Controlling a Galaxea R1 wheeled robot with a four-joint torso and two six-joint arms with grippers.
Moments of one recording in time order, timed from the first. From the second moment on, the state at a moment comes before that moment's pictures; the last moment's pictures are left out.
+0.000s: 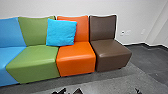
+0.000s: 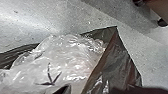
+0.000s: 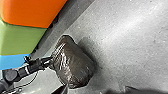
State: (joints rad) left arm 0.73 2.71 -2.30 -0.61 0.35 -0.01; right arm -0.70 2.01 -1.23 0.10 -0.29 0.56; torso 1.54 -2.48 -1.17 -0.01
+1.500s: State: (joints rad) left arm 0.74 2.79 -2.39 -0.61 0.34 -0.02; right arm -0.70 2.06 -1.28 0.10 -0.29 0.56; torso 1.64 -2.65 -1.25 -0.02
